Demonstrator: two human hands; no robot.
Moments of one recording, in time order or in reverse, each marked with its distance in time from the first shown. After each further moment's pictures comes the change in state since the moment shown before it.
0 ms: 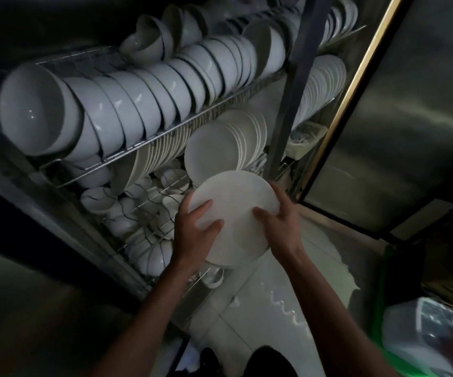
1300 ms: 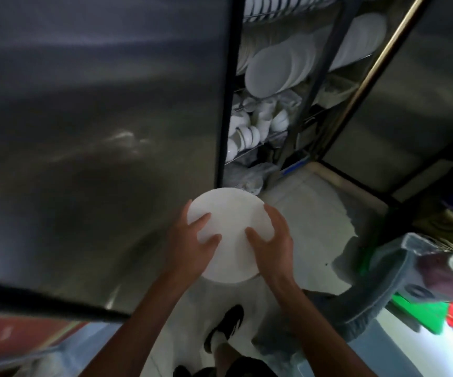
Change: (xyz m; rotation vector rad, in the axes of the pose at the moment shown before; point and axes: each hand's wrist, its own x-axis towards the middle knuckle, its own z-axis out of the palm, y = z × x) left_hand -0.440 -0.038 -0.189 0.296 -0.006 -0.103; right_hand -0.459 0.081 -0.002 -0.276 -0.083 -0.026
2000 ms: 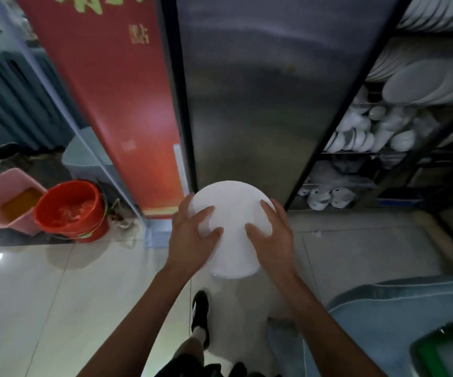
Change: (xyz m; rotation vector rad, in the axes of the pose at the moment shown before) left_hand -0.324 0.017 -0.051 0.089 0.490 -0.418; right_hand -0.206 0.032 -0.028 0.020 -0.606 -0.390
